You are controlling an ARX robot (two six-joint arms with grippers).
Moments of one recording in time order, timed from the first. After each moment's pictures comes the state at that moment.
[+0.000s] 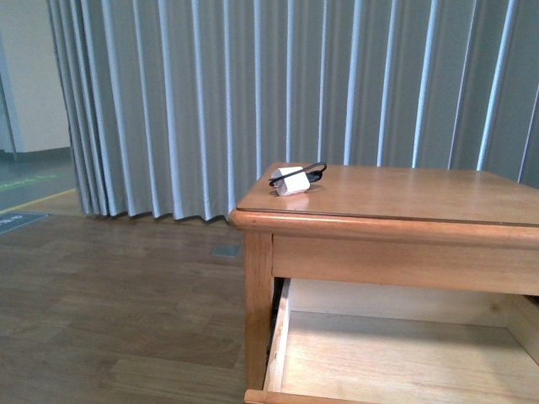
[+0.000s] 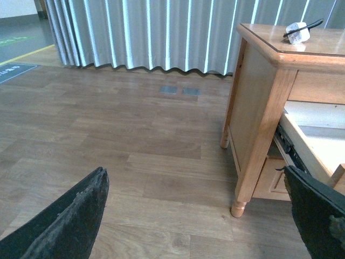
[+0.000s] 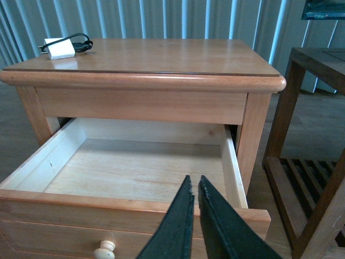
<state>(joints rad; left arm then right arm) 0.00 0.00 0.01 0.00 0.00 0.00 0.00 0.21 0.04 0.18 0.00 0.00</state>
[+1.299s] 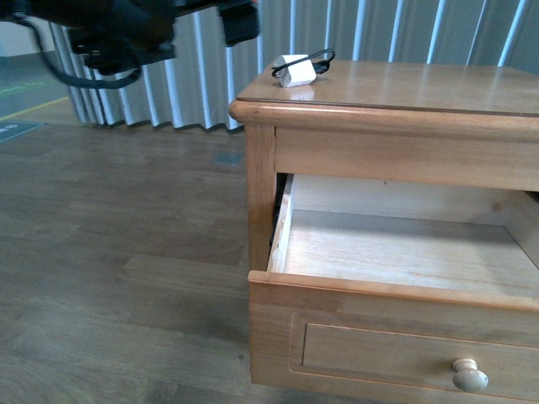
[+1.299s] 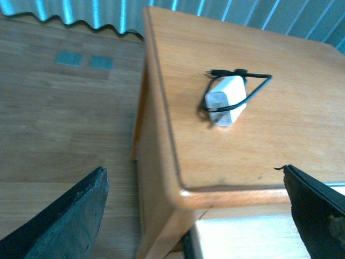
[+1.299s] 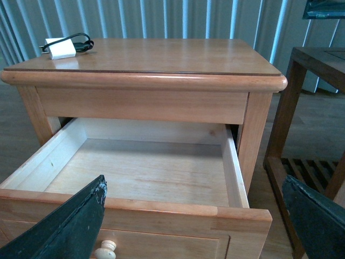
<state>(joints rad) -0.30 1.79 1.28 0.32 0.02 -0.21 0.00 0.21 0.04 0.17 0.00 0.00</state>
